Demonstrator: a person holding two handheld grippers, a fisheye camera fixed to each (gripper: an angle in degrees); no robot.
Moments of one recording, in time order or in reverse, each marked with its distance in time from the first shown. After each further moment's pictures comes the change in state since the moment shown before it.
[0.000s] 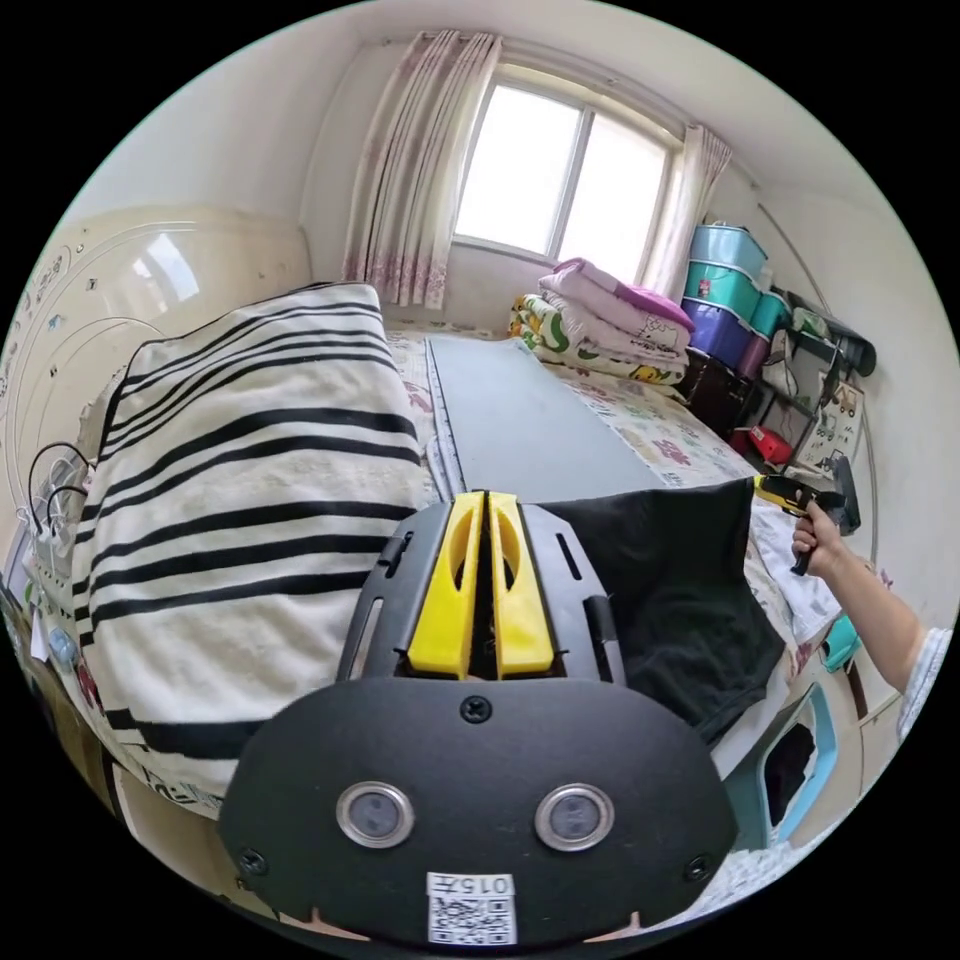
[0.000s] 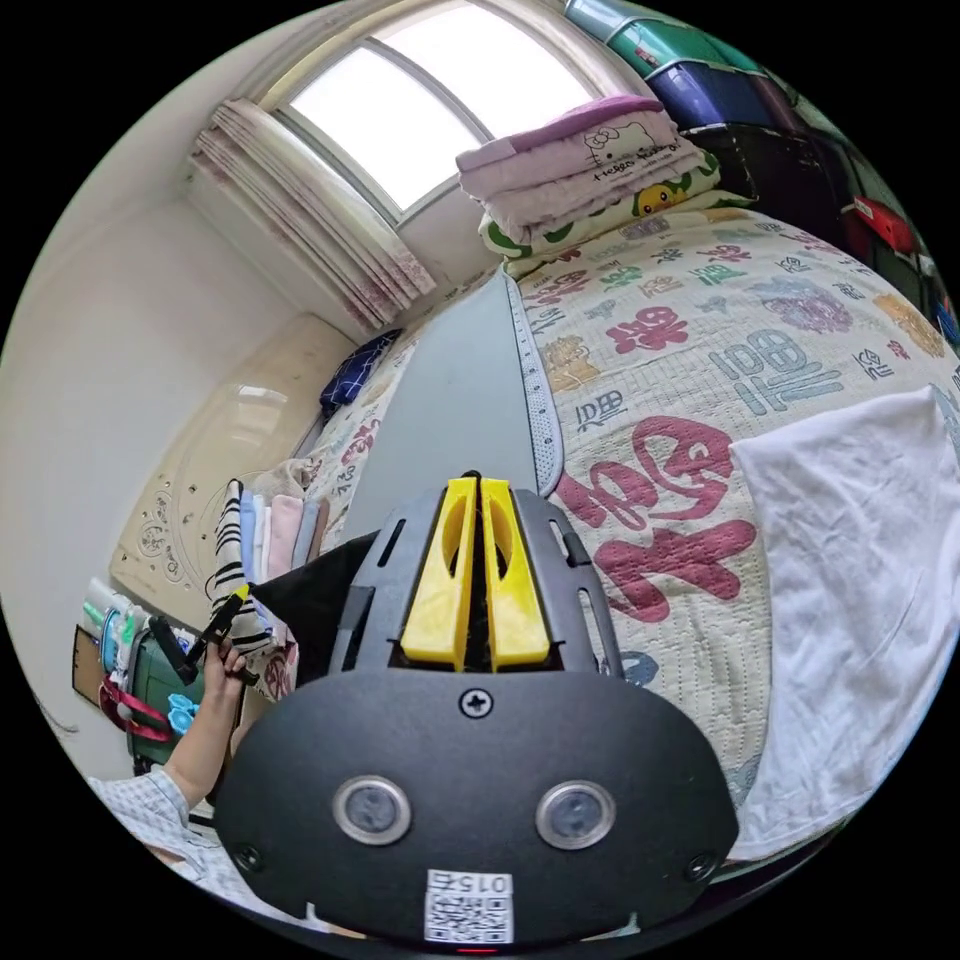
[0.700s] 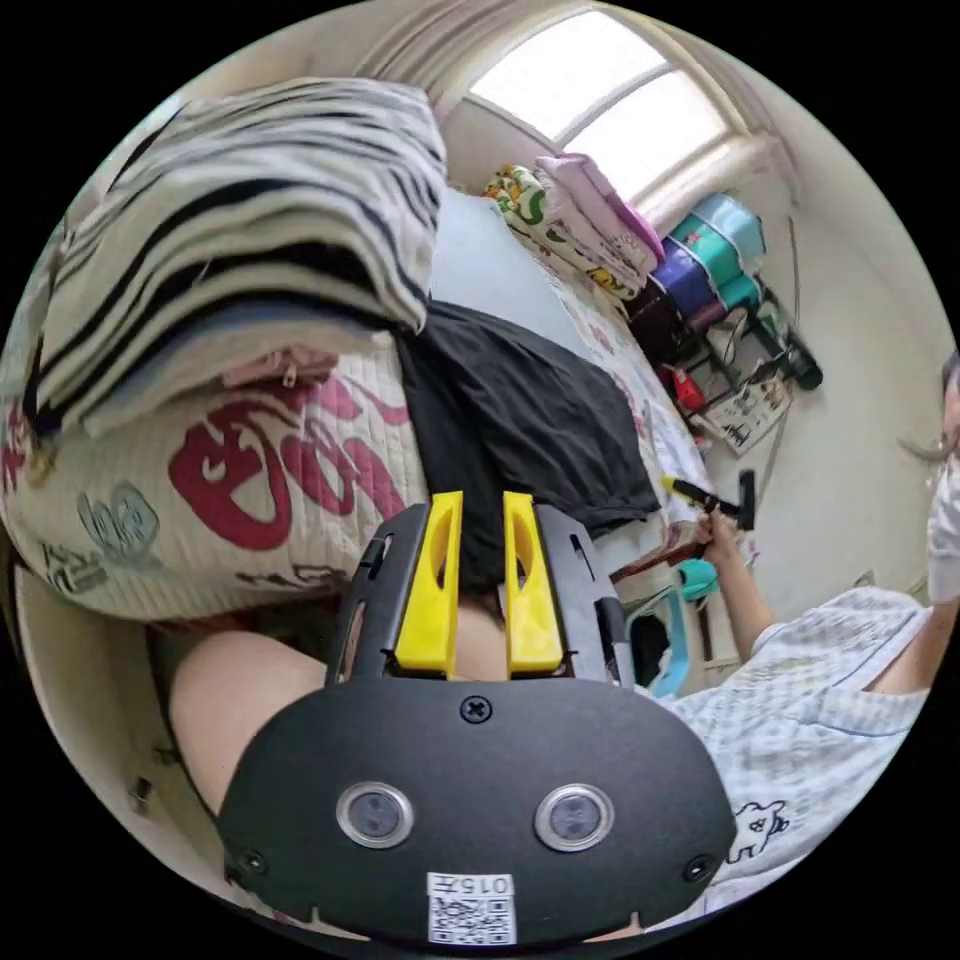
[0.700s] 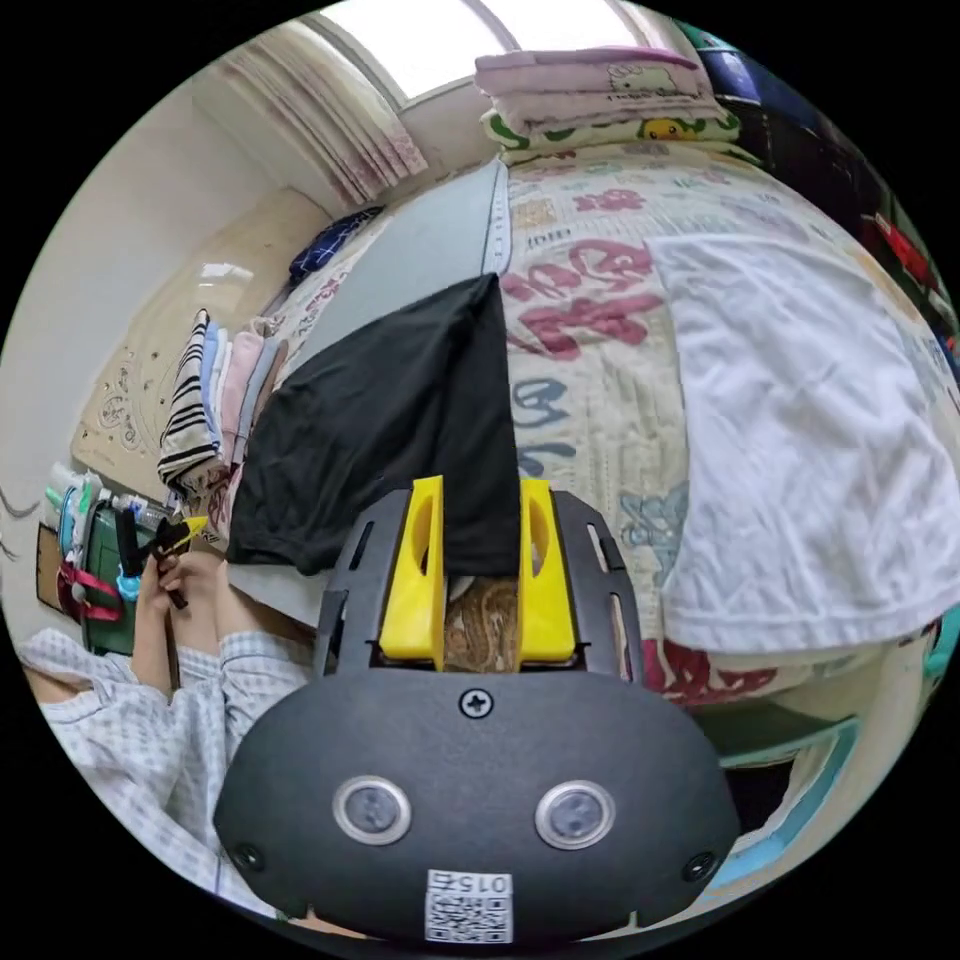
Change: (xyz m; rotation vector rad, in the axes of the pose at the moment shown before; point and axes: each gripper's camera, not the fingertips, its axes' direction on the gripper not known) left arm -0.063 0.145 0.012 -0.414 0.364 -0.210; right arm 0.046 0.085 -0.080 -0.306 0.145 -0.094
